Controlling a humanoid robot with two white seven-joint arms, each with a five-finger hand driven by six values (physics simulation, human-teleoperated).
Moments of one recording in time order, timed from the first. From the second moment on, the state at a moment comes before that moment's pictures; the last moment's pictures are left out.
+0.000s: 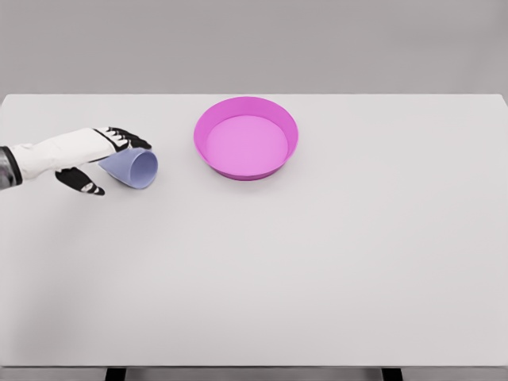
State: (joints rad) left arm -0.67 0.88 -0.76 -1.25 -0.26 -0.61 -0.33; right arm 0.00 0.00 -0.13 0.05 -0.06 -0.07 0.09
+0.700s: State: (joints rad) left arm -0.72 0.75 -0.78 -1.09 -0.30 -0.61 -0.34; right arm 0.00 0.00 -0.13 0.05 -0.06 -0.07 0.09
